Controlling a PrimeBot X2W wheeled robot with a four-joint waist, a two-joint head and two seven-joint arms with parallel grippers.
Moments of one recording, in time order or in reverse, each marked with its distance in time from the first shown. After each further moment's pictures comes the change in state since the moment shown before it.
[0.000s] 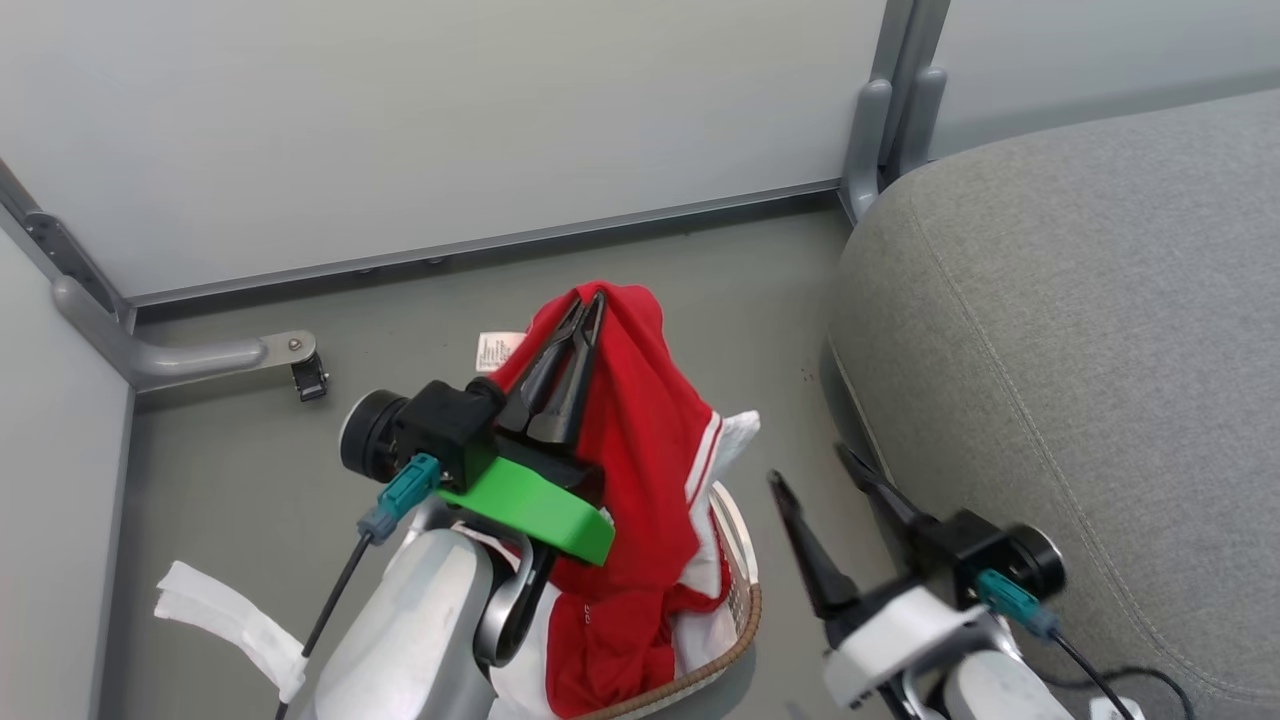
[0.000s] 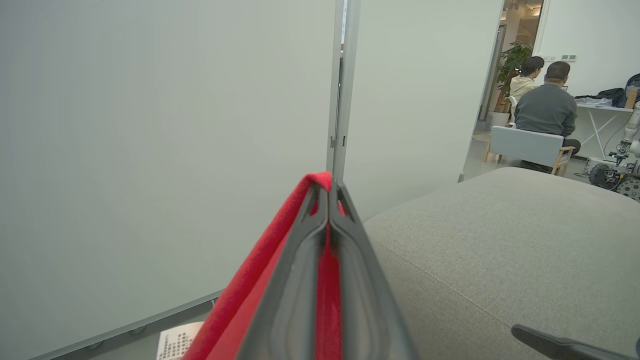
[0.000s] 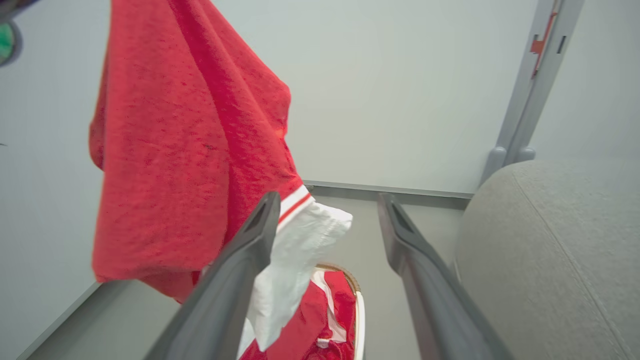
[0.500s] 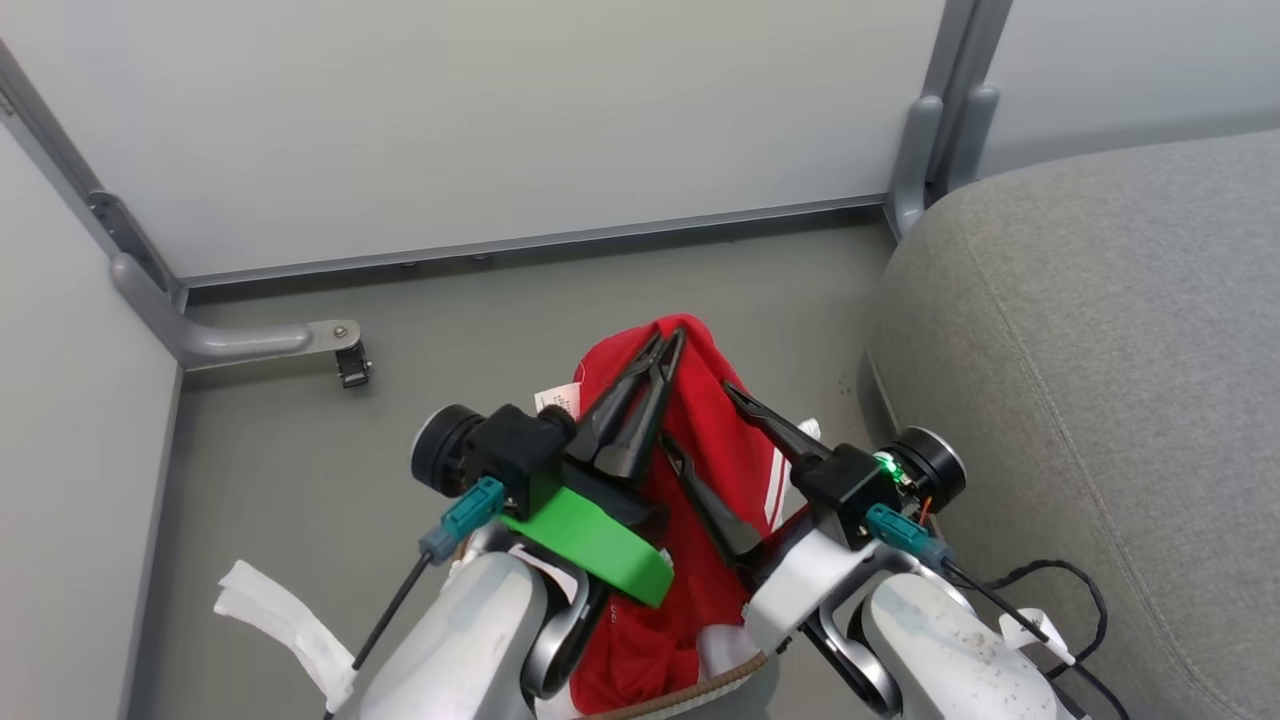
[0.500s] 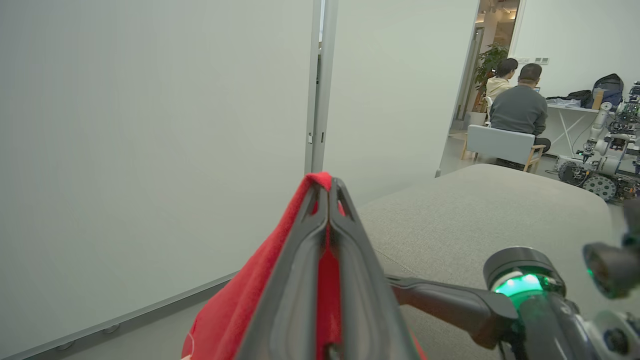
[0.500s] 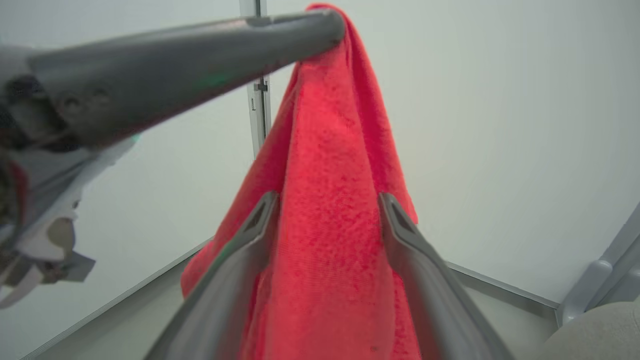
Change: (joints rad) left arm 0.000 -0.003 -0.128 -0.020 -0.058 0.000 0.000; right arm -0.240 0.000 0.225 0.074 0.009 0.000 -0.002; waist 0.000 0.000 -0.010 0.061
